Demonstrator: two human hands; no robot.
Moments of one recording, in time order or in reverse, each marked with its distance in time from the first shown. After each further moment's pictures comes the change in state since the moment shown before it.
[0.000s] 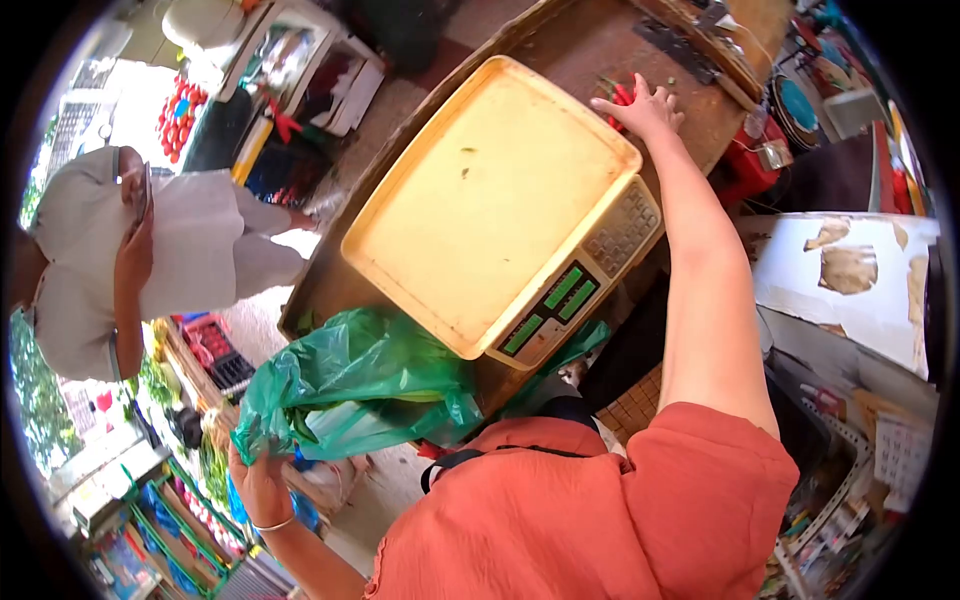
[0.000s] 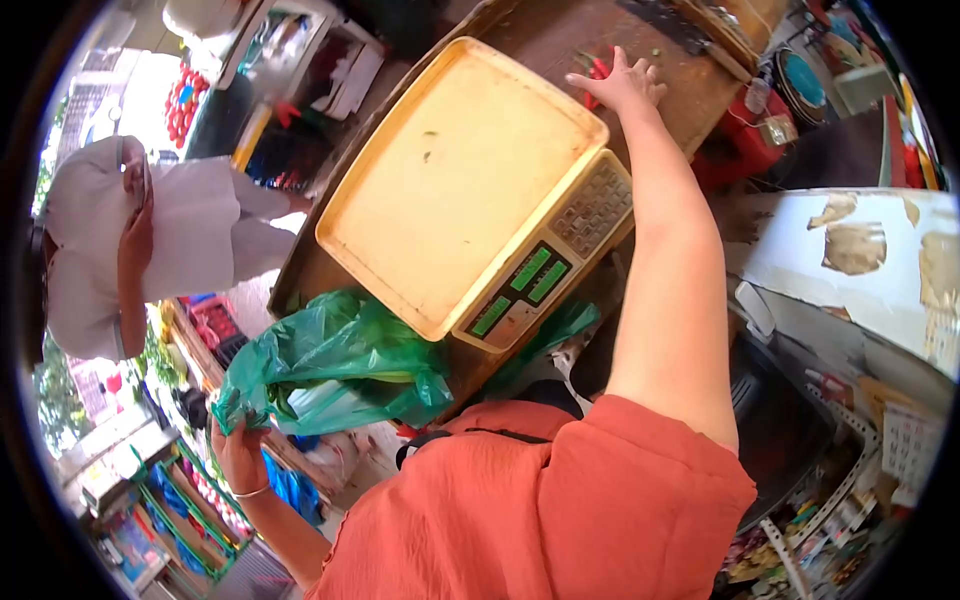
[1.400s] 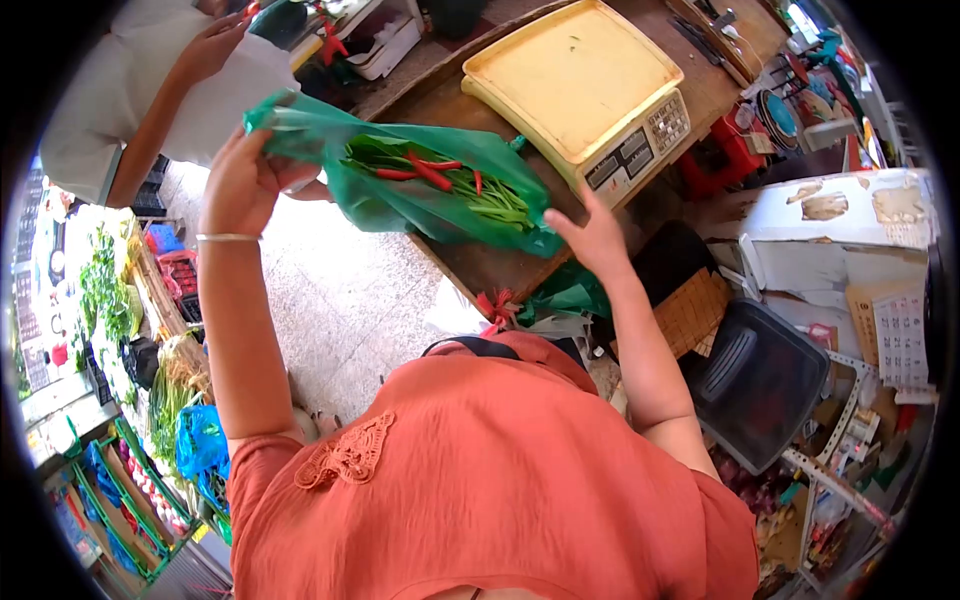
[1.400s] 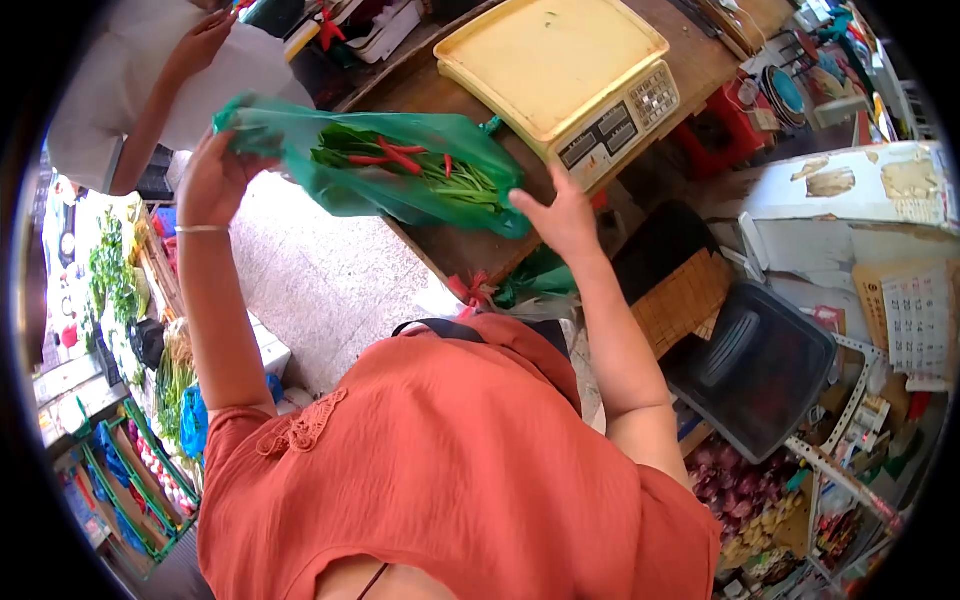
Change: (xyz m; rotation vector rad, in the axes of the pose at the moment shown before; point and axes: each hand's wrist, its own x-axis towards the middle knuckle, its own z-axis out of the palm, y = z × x) left_hand 0.086 0.013 -0.074 -0.287 -0.626 0.100; right_hand -0.449 -0.083 0.025 0.892 -0.104 -0.344
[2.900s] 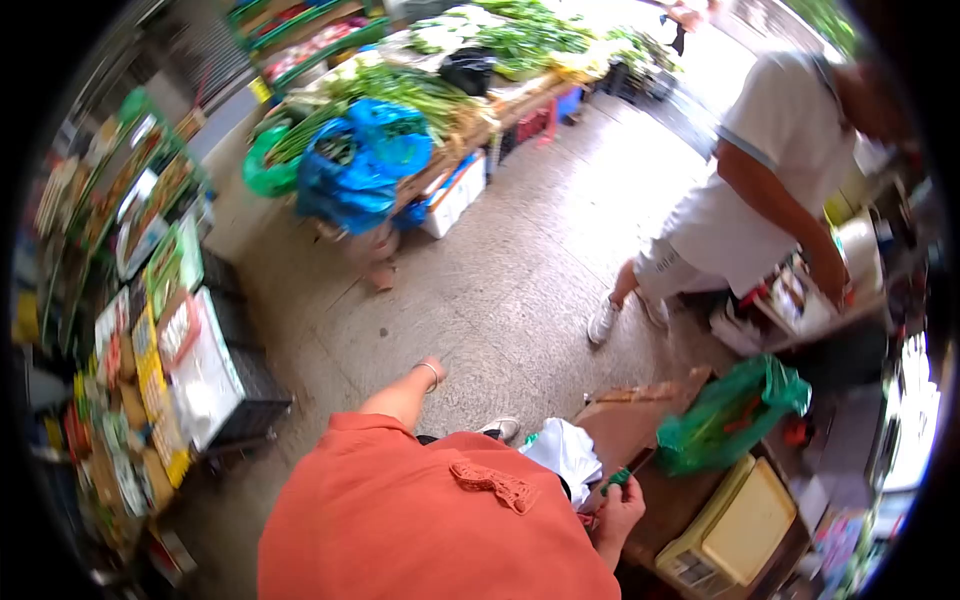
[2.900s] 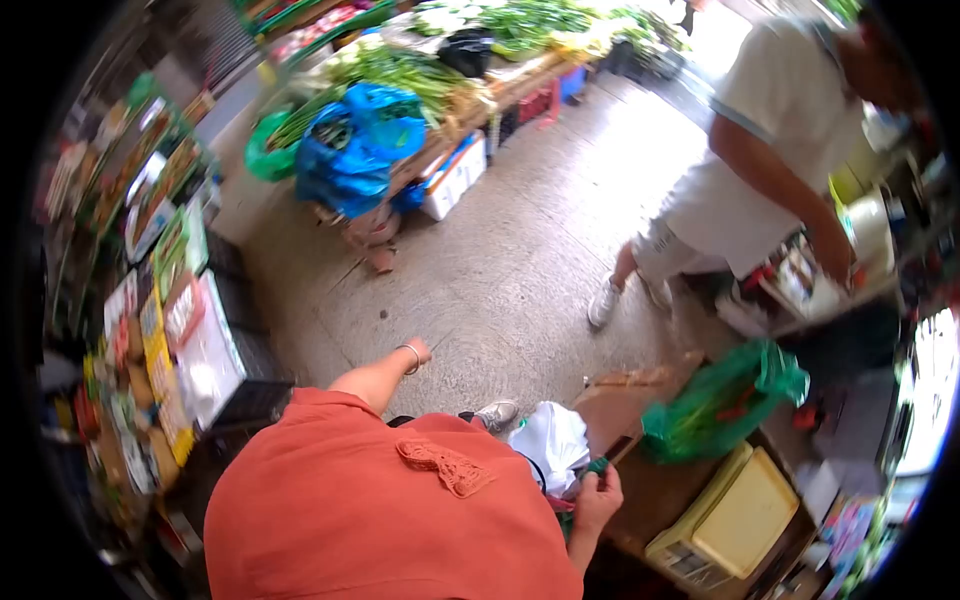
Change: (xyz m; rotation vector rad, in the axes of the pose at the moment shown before) left_hand -0.350 -0.398 -0.177 0.557 0.845 -1.128; right_hand -0.091 -0.090 0.092 0.194 -0.796 0.011
